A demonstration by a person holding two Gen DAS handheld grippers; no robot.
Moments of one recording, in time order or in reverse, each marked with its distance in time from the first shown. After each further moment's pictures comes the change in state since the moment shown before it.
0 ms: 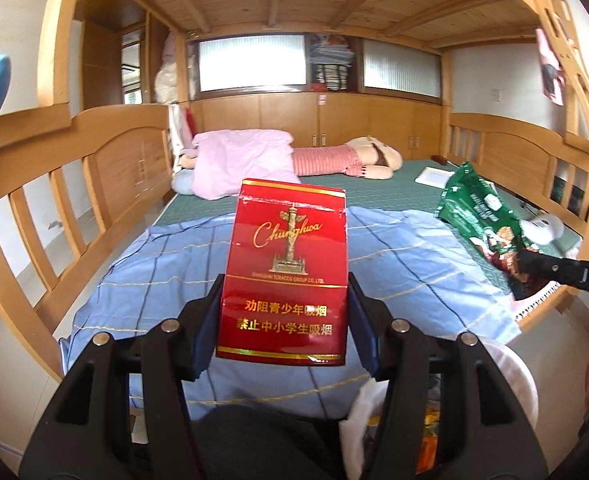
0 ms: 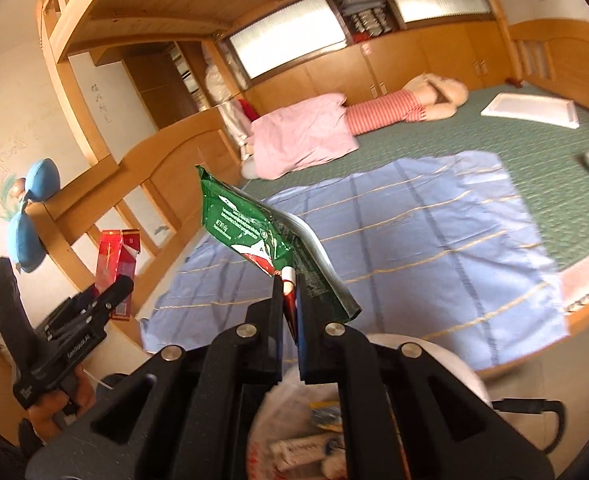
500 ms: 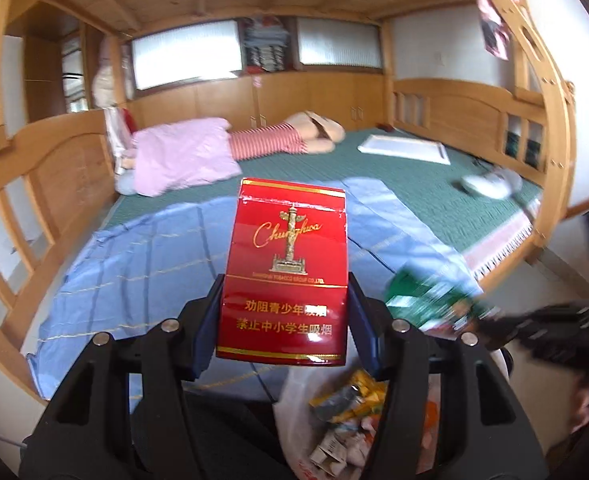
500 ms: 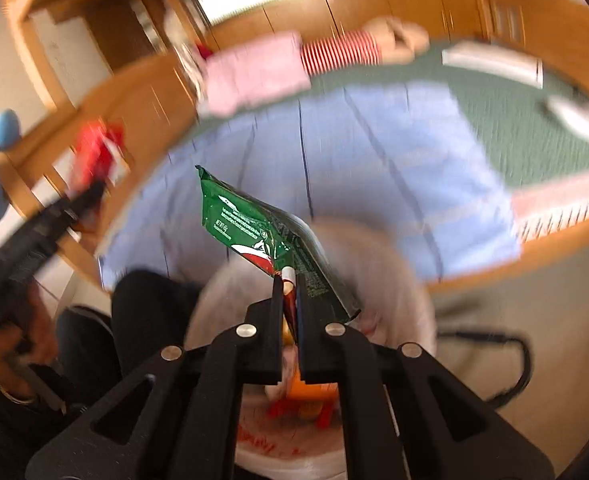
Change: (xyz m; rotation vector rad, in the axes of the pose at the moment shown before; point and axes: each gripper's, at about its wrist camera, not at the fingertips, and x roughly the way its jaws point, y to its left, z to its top) left arm 0.011 -0.076 -0.022 0.144 0.082 -0.174; right arm 0.031 -0.052 -0.086 0.071 0.305 -0.131
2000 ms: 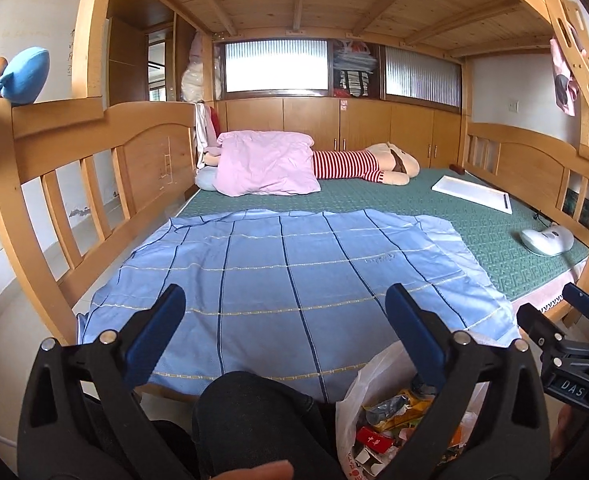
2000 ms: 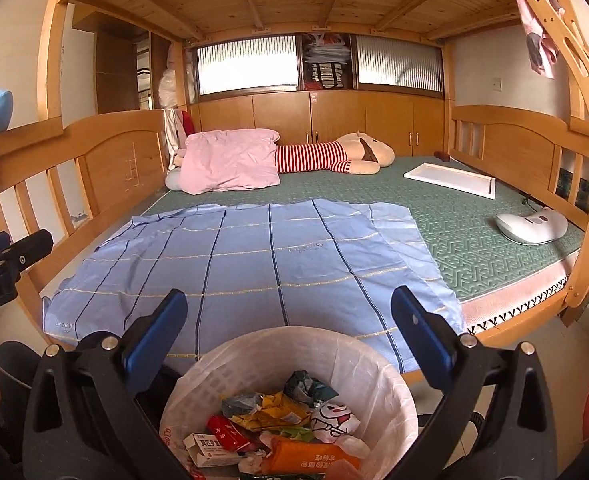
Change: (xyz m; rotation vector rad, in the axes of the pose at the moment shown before) left arm -0.053 0.067 -0.013 -0.210 -0.096 0.255; right arm -0.058 0.089 0.004 -0.200 -0.478 -0.247
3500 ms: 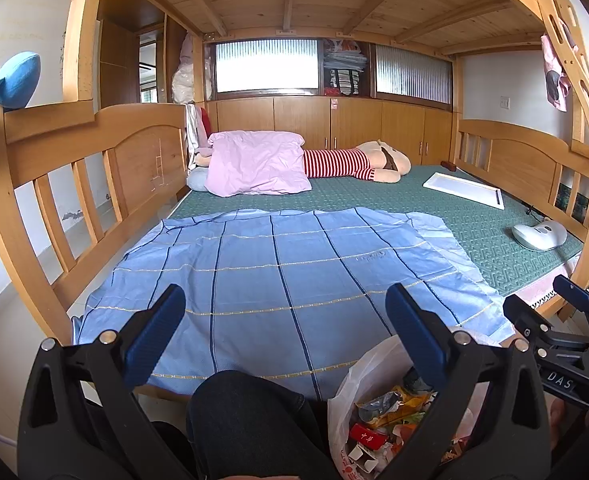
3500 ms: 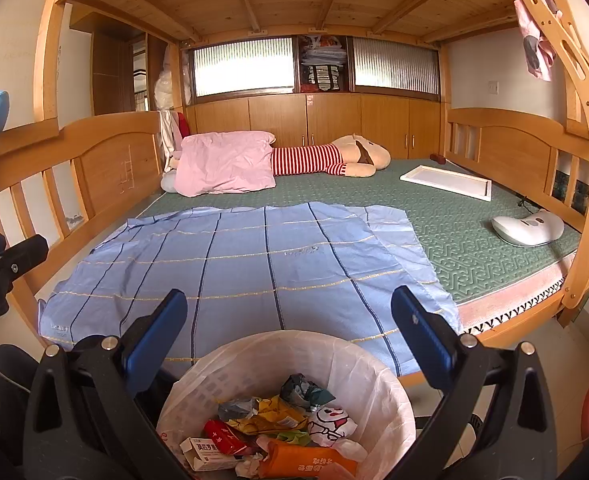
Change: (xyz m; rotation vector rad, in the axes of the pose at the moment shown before) left arm -0.004 -0.010 -0.001 0.017 0.005 -0.024; right arm 0.002 0.008 -0.001 0.002 -0.003 -0.027
